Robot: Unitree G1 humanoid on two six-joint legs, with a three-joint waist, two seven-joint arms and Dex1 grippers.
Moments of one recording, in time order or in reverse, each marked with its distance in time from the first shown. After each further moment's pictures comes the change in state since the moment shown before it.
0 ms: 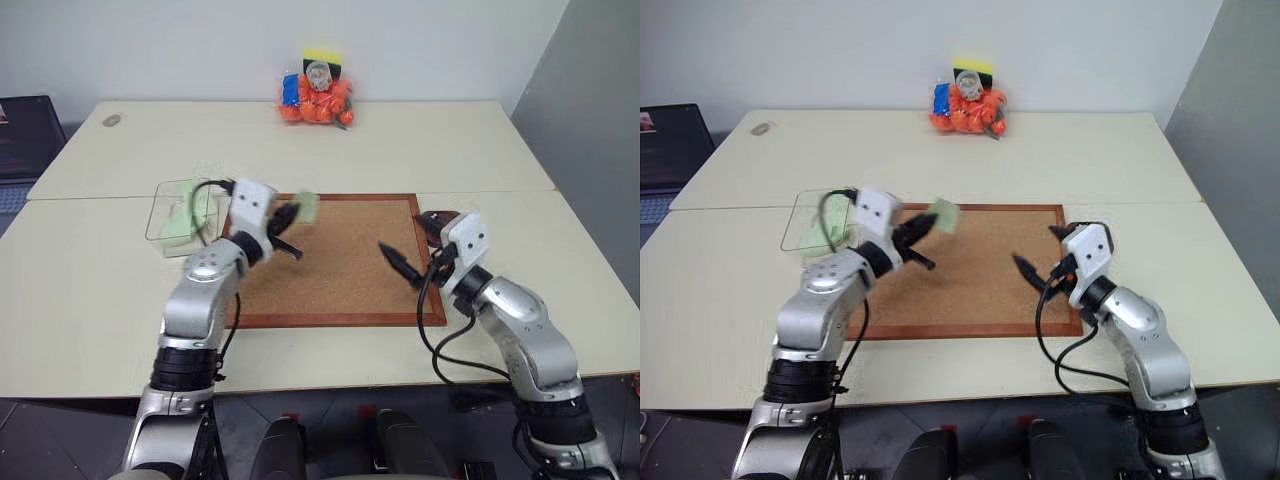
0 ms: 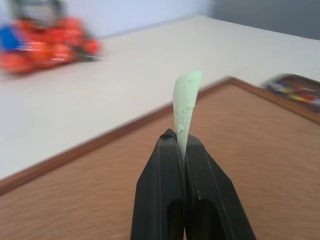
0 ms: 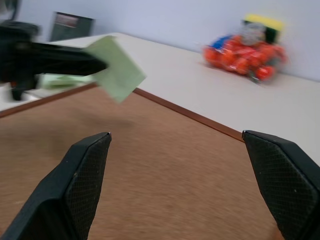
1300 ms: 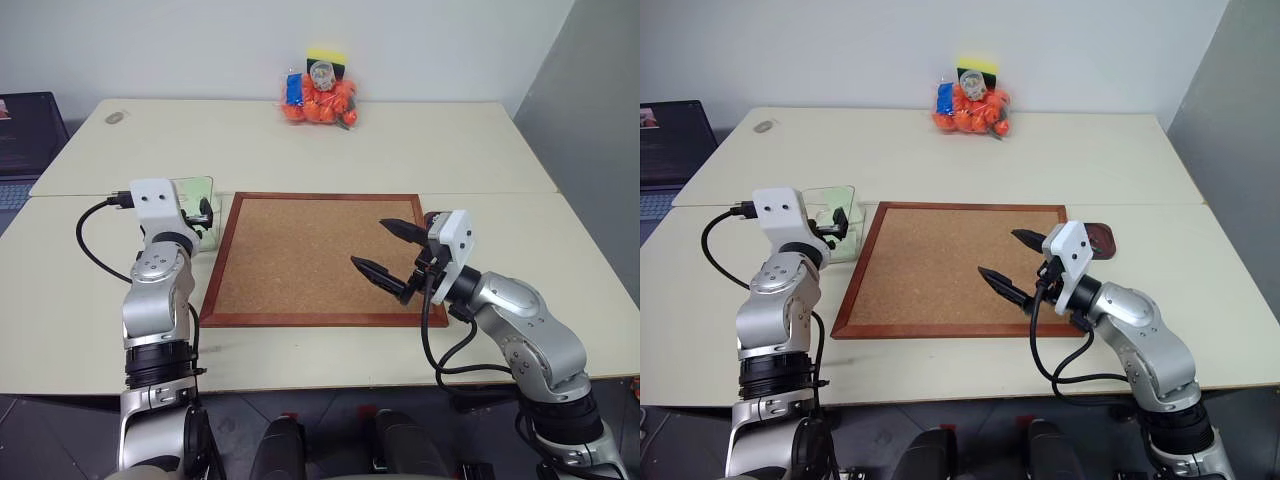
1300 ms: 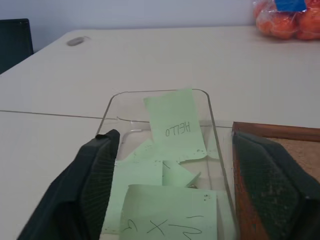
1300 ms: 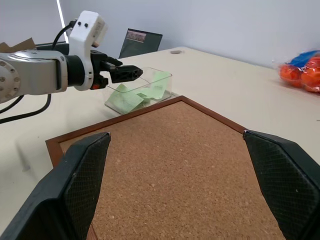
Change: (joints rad) left arm -0.002 -0.007 0.215 0.107 0.022 0.024 0.340; right arm -0.049 -0.024 0.028 -0.064 0.123 0.122 0.024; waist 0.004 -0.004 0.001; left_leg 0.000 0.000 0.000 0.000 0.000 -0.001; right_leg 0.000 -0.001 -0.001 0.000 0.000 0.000
